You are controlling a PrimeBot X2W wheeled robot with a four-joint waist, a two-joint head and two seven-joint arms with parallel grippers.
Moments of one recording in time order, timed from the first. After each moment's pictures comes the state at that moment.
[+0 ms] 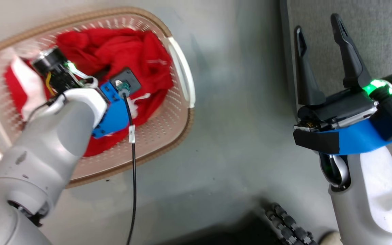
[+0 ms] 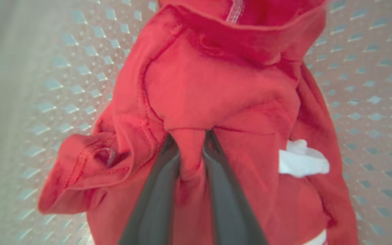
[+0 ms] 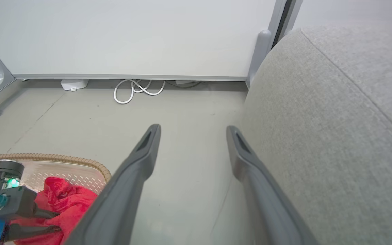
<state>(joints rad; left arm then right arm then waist) -1.16 0.21 -1.26 1.28 -0.27 -0.13 -0.11 -0.51 -0.05 0.11 0.00 0.11 0.13 -0.26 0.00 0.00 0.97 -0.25</state>
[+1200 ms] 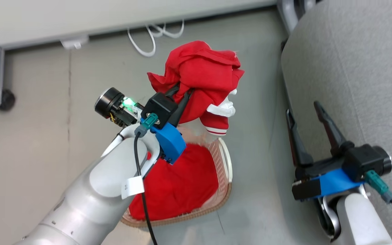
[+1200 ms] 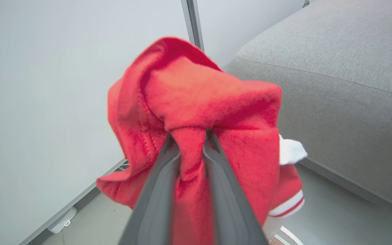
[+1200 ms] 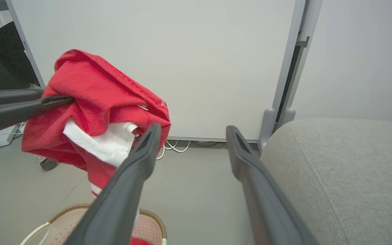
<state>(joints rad) -0.84 0.16 -0.88 0.76 -0.40 -0.06 -0.26 -0.28 -0.05 0.07 0.18 0.04 0.13 -0.26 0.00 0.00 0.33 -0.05</state>
